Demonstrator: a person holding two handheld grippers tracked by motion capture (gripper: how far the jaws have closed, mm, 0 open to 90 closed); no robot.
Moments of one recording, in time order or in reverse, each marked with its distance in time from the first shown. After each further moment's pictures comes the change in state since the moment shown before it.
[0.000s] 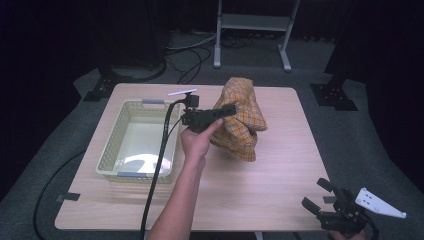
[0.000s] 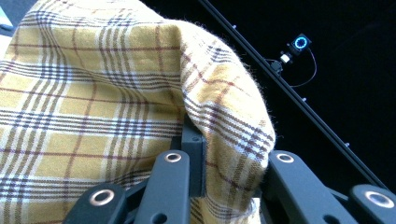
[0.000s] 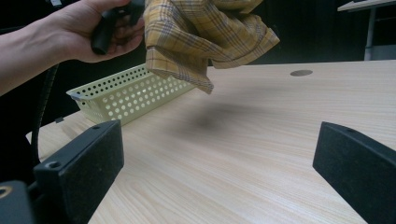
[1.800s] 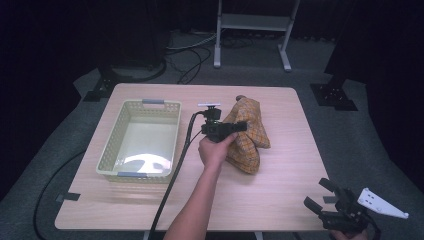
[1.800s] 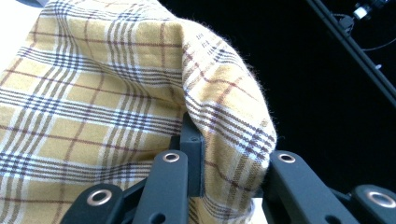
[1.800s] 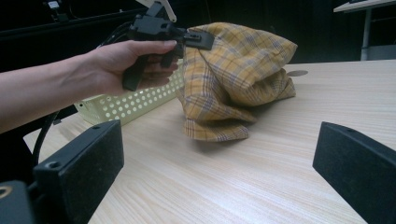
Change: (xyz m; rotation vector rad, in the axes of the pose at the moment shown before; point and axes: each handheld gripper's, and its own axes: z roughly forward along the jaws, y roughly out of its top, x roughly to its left) left arm 0.035 -0.043 0.060 0.169 0.176 -0.010; right arm -0.004 0.000 -0.004 -0.008 -0.008 0.006
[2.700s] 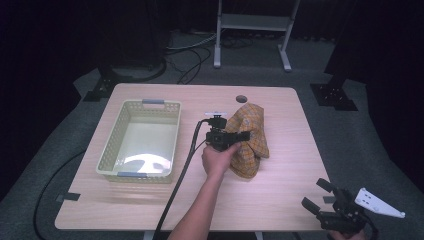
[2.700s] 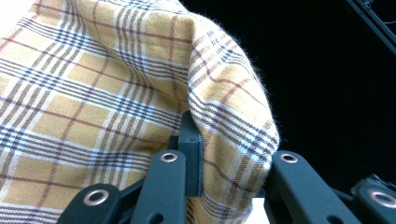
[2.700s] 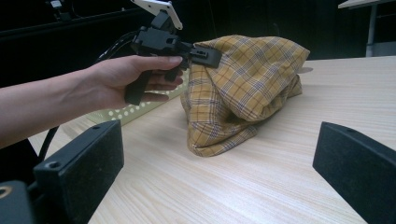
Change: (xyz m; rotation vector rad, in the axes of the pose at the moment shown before) left arm -0.003 -0.024 0.010 0.036 0.033 0.051; right arm 0.002 -0.003 0.004 0.011 0.009 0.004
